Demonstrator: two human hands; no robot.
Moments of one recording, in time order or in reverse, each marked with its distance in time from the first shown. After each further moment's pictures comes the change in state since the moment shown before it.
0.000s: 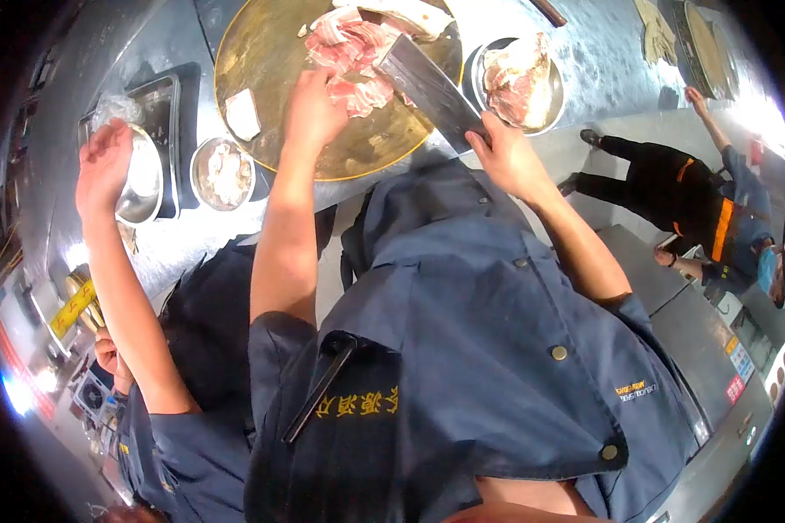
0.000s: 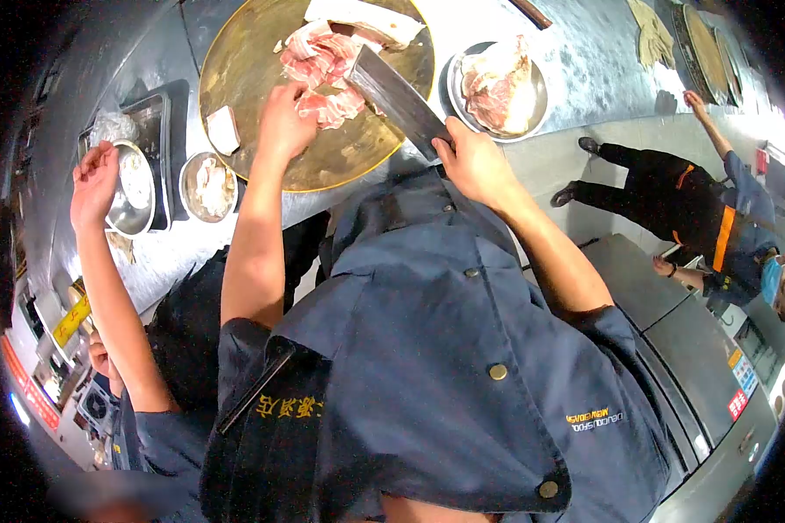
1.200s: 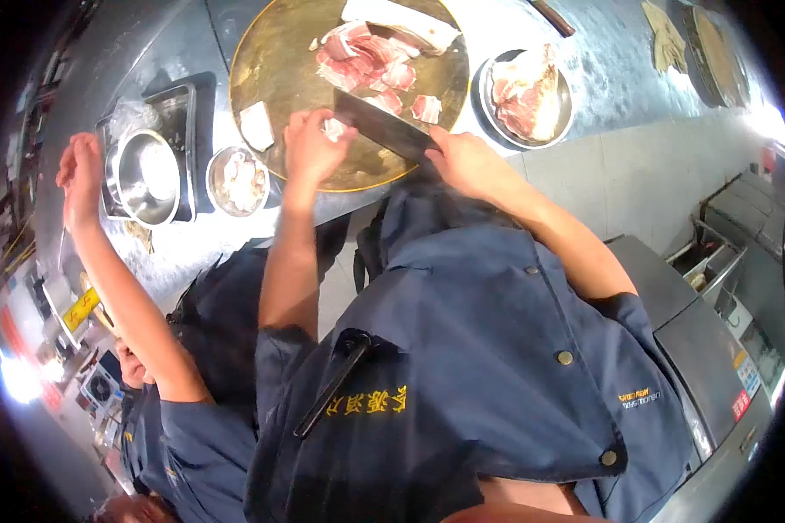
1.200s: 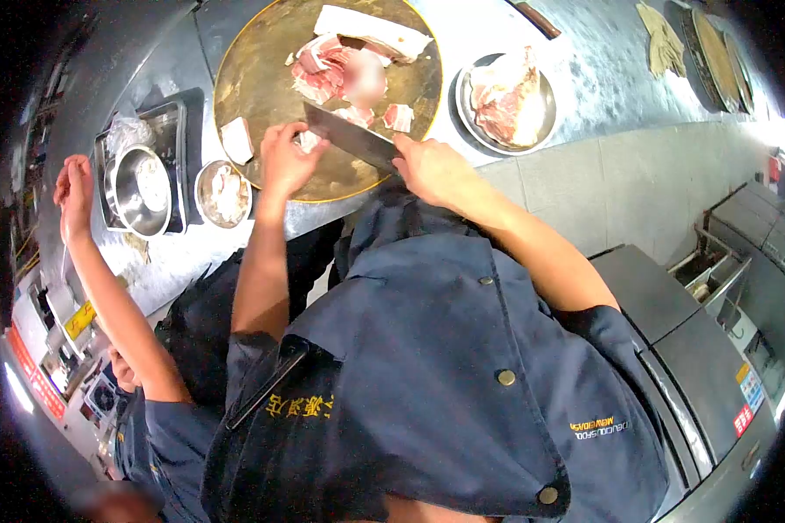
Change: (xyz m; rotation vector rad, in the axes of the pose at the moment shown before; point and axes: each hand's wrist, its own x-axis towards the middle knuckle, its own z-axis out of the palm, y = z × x) left_hand -0.043 0.002 -0.019 0.014 0.053 -0.076; right_hand 0.031 -0.033 0.031 -0.154 -0.176 -0.240
